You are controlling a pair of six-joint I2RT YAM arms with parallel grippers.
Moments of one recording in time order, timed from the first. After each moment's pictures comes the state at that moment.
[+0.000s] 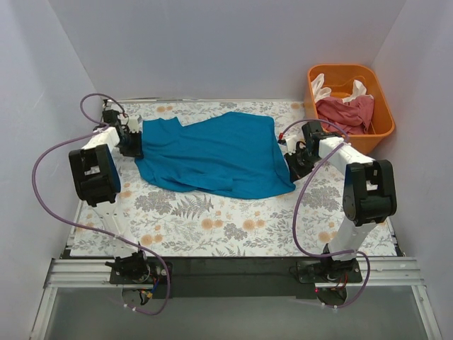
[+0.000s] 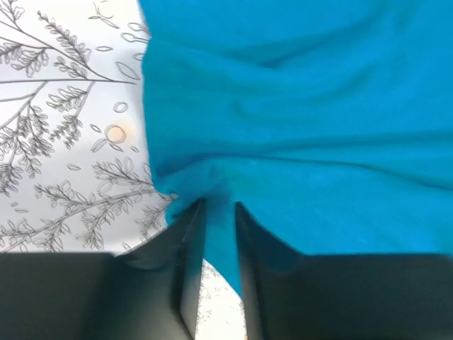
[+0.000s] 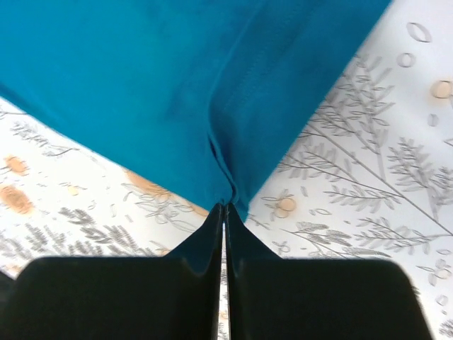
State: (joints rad) left arm 0.22 2.08 1.52 -0.56 0.30 0.27; right arm 0.17 1.76 1.19 -0.75 -0.36 -0.46
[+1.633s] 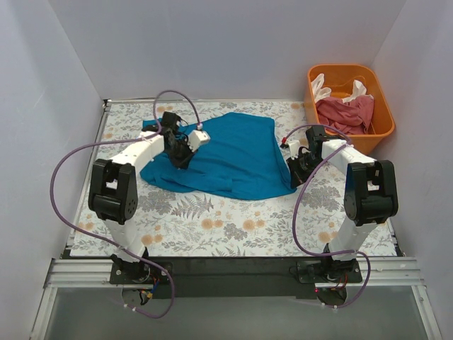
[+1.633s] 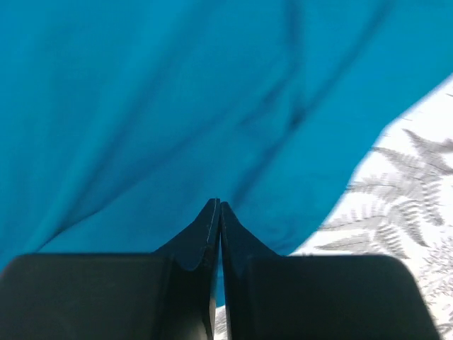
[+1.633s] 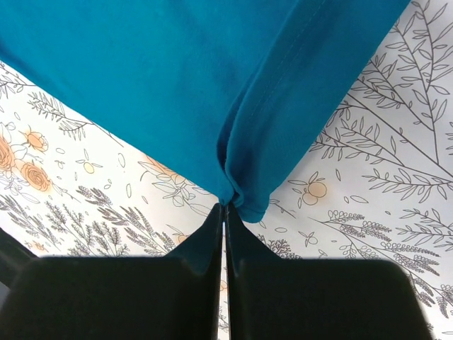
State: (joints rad) left arm -0.29 1.83 1.35 -0.75 0.35 0.72; right arm 0.13 1.75 1.15 -0.80 -0.46 -0.47
